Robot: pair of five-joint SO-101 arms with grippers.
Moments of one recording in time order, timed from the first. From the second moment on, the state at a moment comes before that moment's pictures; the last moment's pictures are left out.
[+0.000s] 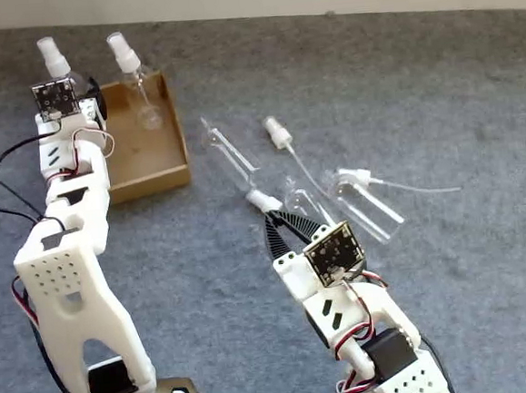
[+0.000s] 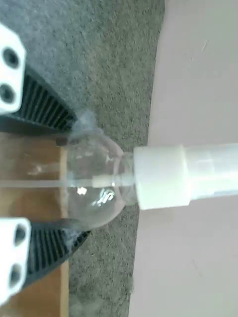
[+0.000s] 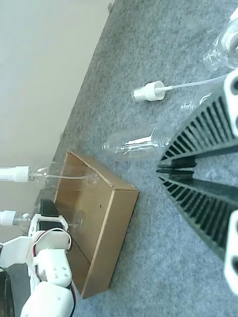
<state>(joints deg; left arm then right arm) -21.9 43.3 5.8 -30.2 2.7 -31.0 -104.5 95.7 28.2 10.0</state>
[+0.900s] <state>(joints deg) -22.5 46.7 0.3 -30.1 2.3 -31.0 -104.5 95.7 28.2 10.0</state>
